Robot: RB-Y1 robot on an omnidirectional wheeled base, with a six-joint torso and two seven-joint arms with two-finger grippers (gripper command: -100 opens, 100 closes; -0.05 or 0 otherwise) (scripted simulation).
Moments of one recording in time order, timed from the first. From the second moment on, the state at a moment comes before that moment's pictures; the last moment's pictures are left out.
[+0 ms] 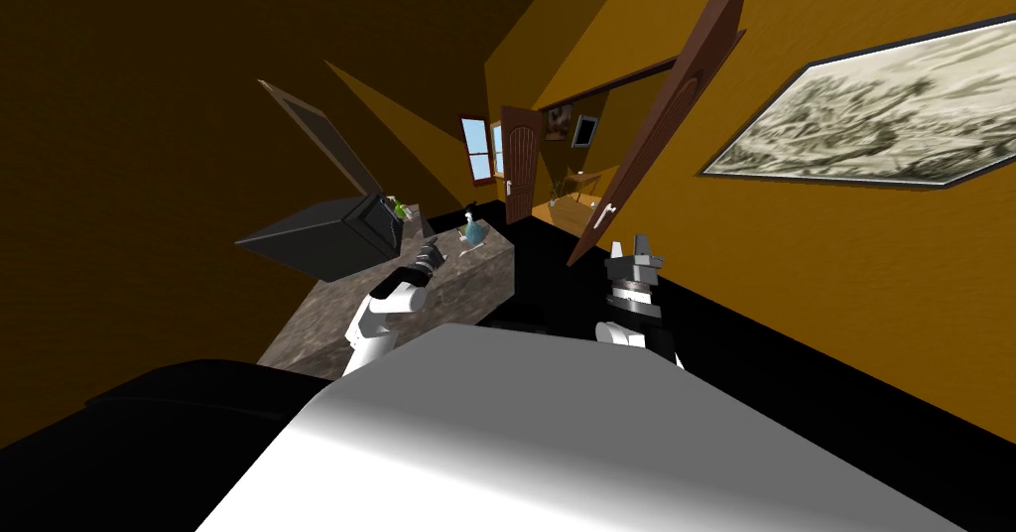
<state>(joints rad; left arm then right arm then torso) 0.38 0.36 0.29 -2.23 0.36 0.51 0.17 0.54 -0.05 0.00 -2.25 -0.12 -0.42 -0.05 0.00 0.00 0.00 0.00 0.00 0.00</state>
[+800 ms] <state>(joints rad) 0.37 0.42 0.35 -2.18 0.42 0.73 0.21 0.54 -0.05 0.00 -2.25 -0.12 -0.42 -0.05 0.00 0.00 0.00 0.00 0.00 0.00</state>
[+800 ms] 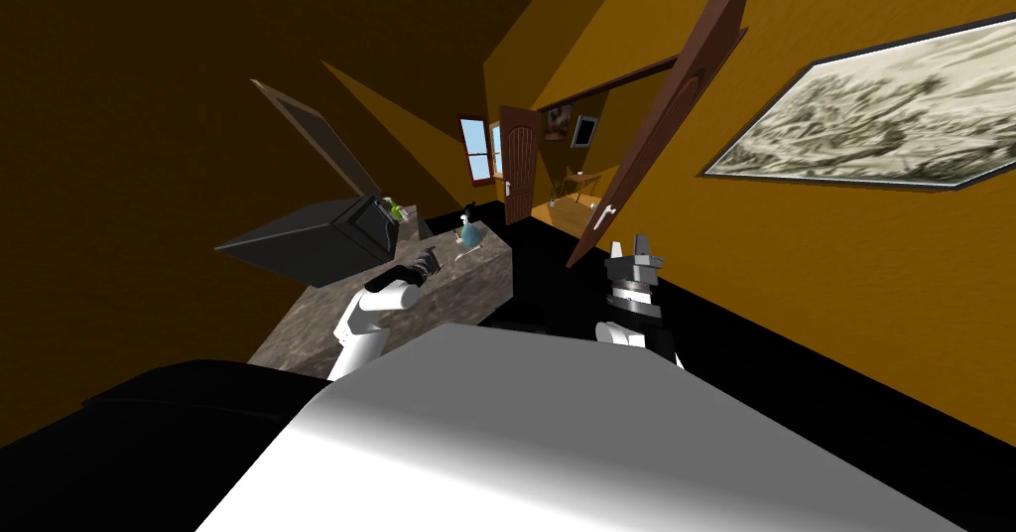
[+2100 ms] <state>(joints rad) 0.36 0.52 0.42 -2.09 0.50 1.07 0.25 0.54 -0.05 0.00 -2.25 -0.12 -0.42 -0.05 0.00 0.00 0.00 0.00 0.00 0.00</state>
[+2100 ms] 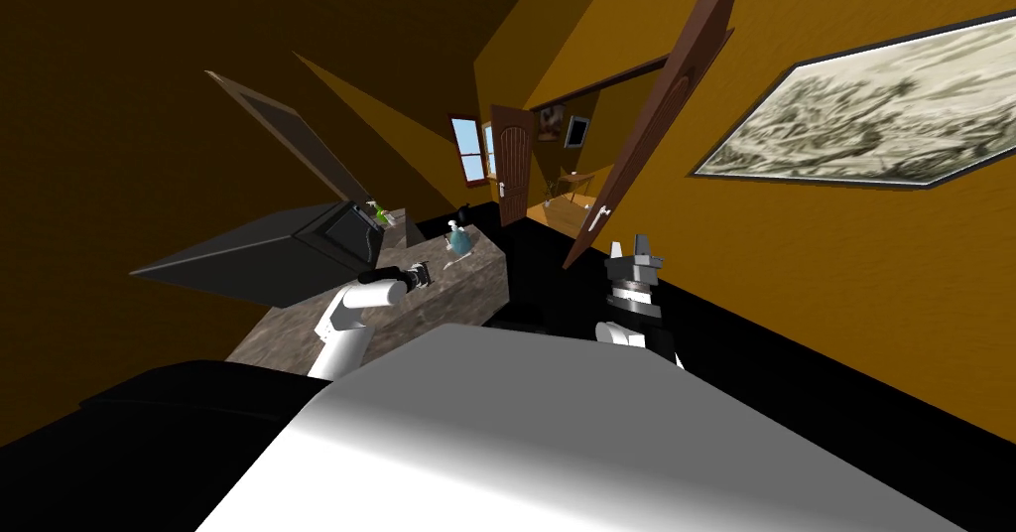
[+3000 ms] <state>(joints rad) 0.36 0.58 0.47 -2.05 0.56 1.30 0.28 0.54 -0.05 0.00 -2.25 -0.12 -0.42 -0.05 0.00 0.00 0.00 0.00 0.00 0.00</state>
